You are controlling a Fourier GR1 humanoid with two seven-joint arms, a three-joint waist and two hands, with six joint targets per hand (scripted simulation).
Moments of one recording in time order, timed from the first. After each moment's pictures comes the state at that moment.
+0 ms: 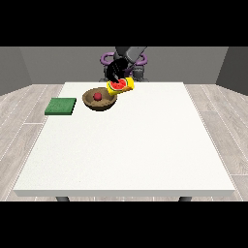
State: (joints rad) left arm -1.07 0.01 -0.72 -0.27 -1.53 0.49 0.43; right arm -0.29 -0.27 -0.20 -1.61 -0.33 0.16 0.18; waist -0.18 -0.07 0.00
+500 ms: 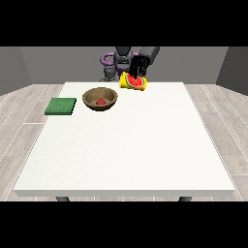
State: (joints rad) left arm -0.93 0.14 -0.34 -0.45 -1.09 0.70 0.20; right arm -0.20 -0.29 -0.25 -1.66 -0.37 0.19 0.19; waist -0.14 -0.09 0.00
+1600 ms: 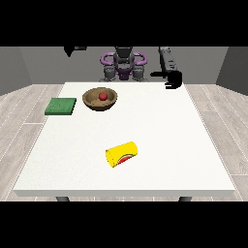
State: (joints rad) left arm -0.61 0.13 0.28 -0.88 0.09 0.16 -0.59; right arm -0.15 -0.19 -0.17 -1.90 -0.29 0.07 0.19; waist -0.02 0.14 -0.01
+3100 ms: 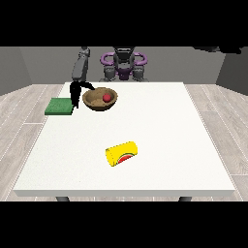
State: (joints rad) left arm -0.96 0.75 0.42 -0.91 0.32 -0.27 -0.18; right arm -0.33 -0.11 -0.23 -1.13 -0.24 0.13 -0.26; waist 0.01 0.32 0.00
